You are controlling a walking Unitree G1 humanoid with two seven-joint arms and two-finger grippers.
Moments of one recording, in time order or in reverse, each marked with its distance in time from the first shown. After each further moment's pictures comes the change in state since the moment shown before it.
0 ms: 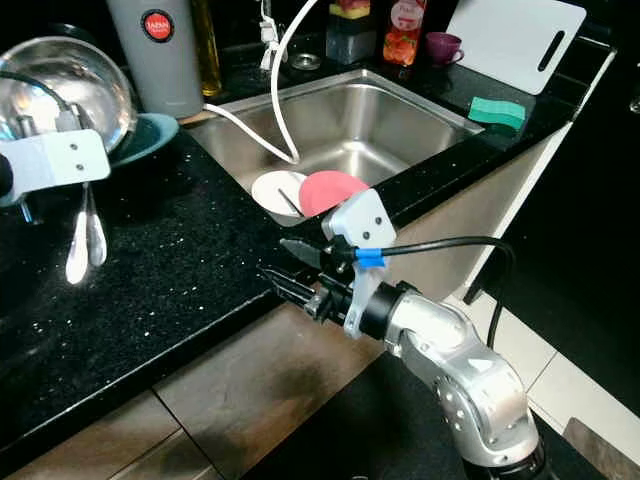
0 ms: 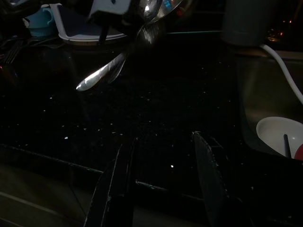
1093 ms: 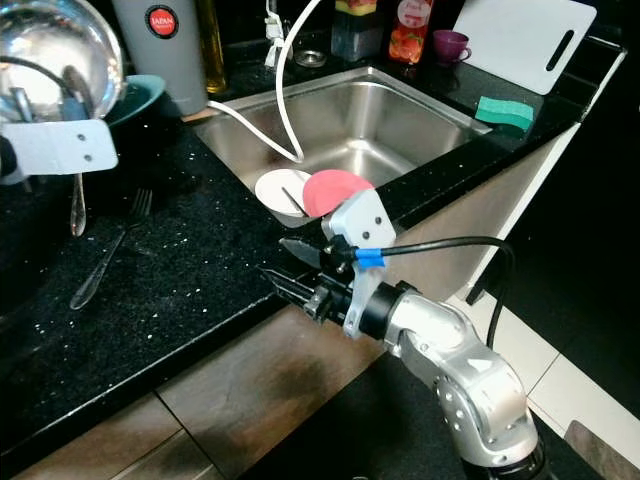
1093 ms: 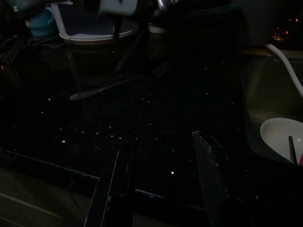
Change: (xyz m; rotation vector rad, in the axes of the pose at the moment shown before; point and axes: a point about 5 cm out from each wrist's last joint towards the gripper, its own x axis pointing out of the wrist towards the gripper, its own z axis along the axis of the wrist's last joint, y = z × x) left arm 0.004 -0.001 0.029 0.118 -0.119 0.167; right arm 0.001 0.000 0.000 -0.001 -0.002 0.003
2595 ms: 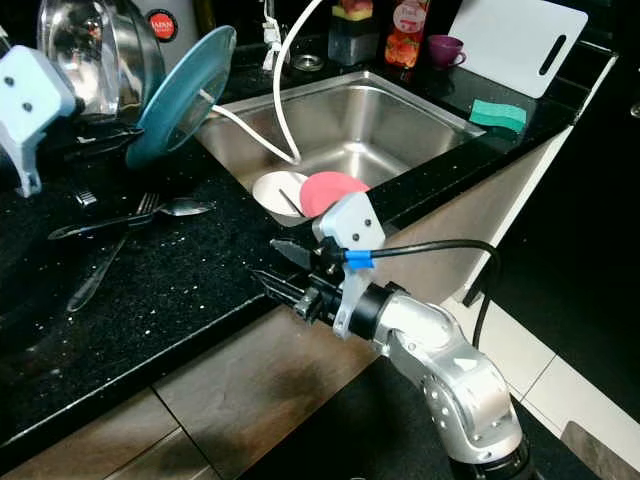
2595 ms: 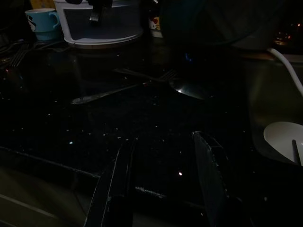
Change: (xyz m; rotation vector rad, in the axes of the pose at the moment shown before) left arm -0.049 0.015 0.041 -0.589 -0.379 -0.012; right arm 0.007 0.002 -0.005 0.011 -0.015 0.009
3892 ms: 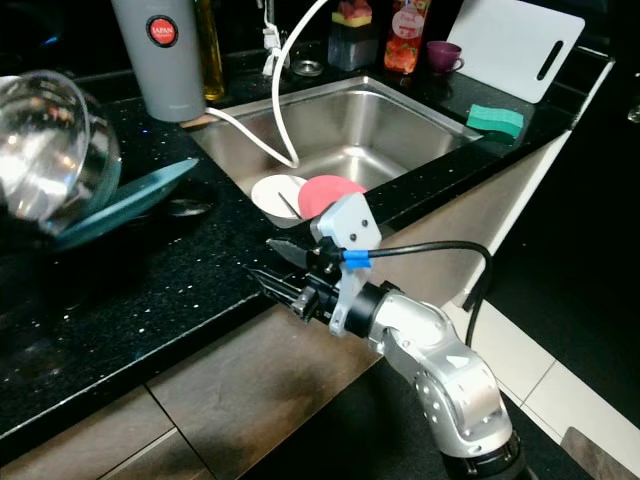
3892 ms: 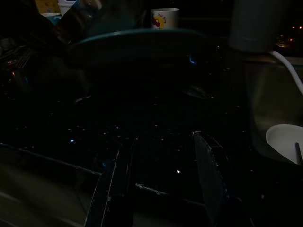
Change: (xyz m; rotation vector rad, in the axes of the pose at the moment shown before) left arm -0.097 -0.034 0.000 0.015 0.456 -0.306; right arm 0.005 -0.003 -0.007 0.014 -0.012 0.008
